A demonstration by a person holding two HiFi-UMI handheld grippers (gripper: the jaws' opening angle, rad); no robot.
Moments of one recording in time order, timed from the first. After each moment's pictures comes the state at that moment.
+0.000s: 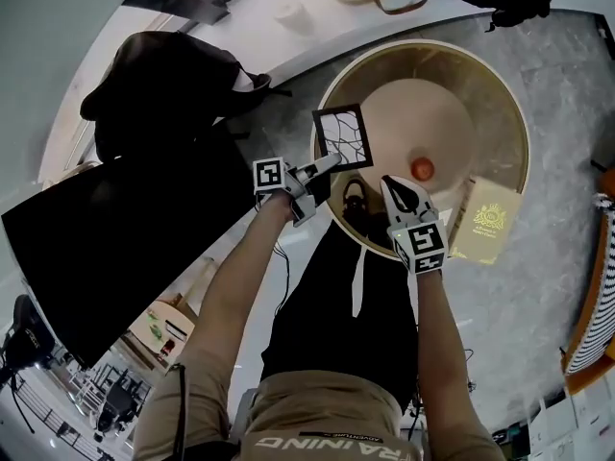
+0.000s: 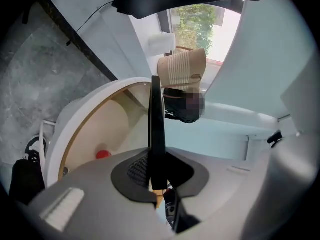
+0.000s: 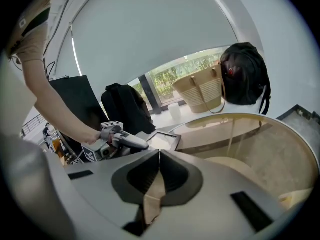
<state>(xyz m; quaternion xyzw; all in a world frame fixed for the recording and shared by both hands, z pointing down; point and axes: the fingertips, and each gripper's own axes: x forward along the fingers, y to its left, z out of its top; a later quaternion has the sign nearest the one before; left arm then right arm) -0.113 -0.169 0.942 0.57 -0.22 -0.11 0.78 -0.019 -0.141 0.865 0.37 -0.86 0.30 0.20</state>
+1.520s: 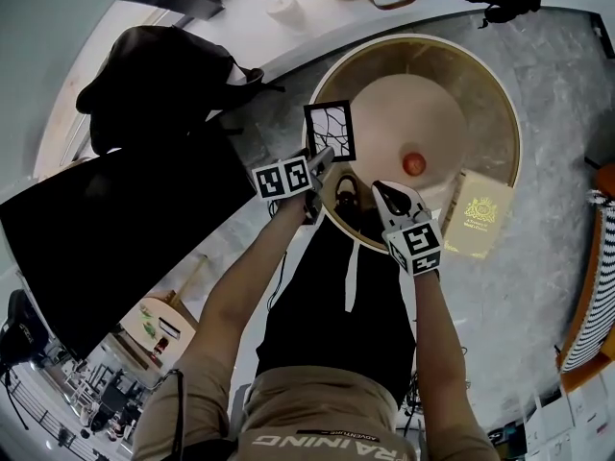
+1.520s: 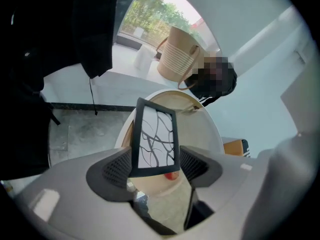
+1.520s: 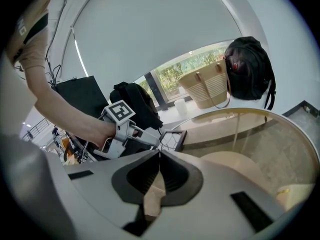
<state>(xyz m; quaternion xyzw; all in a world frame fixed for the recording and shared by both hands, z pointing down) -0.144 -0.165 0.967 0.64 -0.46 0.21 0.58 -0.021 -0.112 0.863 0.33 -0.87 0.31 0.20</state>
